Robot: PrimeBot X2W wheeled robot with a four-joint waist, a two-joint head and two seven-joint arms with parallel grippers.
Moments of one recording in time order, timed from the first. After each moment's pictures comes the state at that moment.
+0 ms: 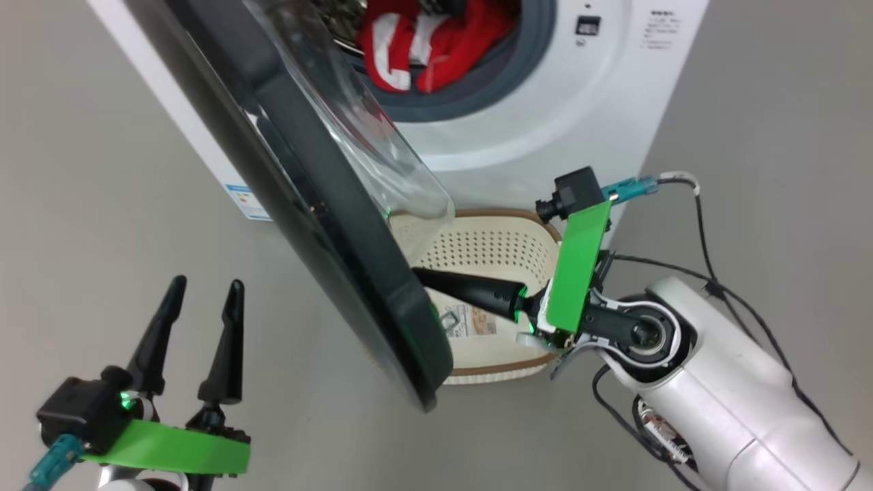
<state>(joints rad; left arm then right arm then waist) -0.18 0.17 -0.05 0.11 -0.39 -0.13 -0.25 -0.69 -0.15 0.63 0.36 1.77 0.12 0.58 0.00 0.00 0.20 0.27</state>
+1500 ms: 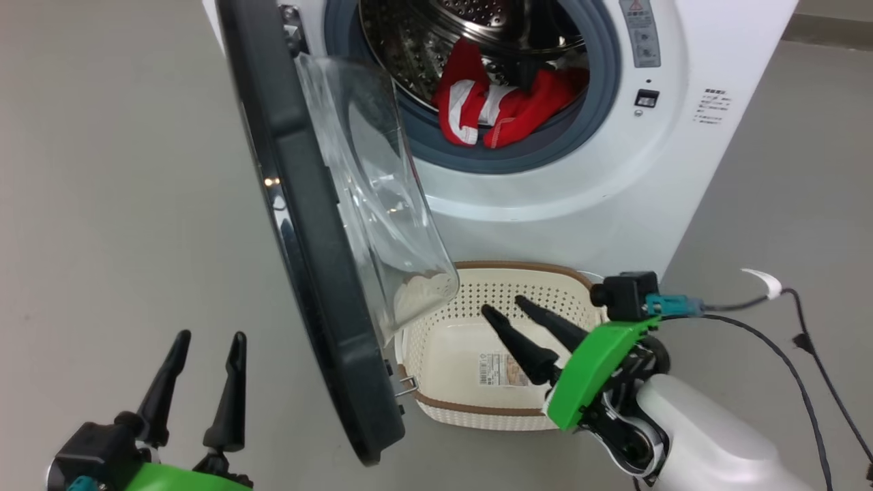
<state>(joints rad) -0.08 0.14 -0.02 0.14 -0.33 -0.13 -0.25 -0.54 -0.17 0.74 0.54 1.14 0.12 -0.03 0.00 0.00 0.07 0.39</state>
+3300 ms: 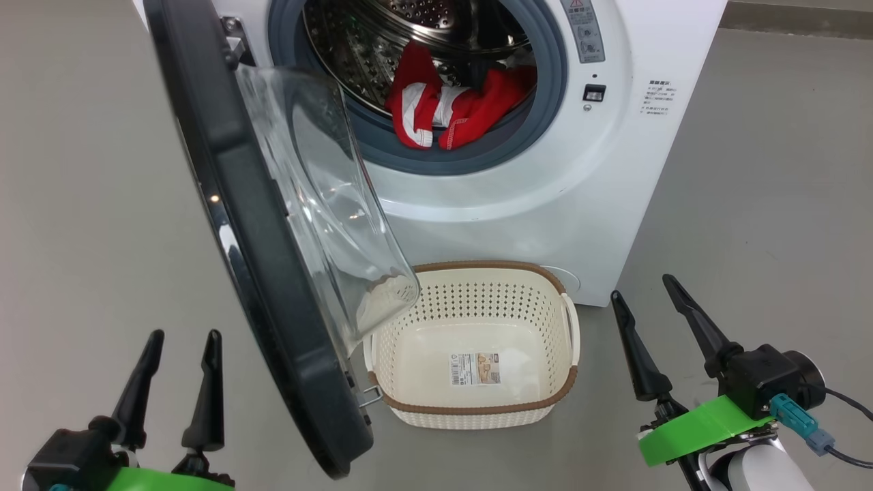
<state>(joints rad) -0.06 0.13 0.04 0.11 -0.32 -0.13 -0.25 -0.10 -0.05 0.08 0.18 0.18 0.12 -0.26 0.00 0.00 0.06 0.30</state>
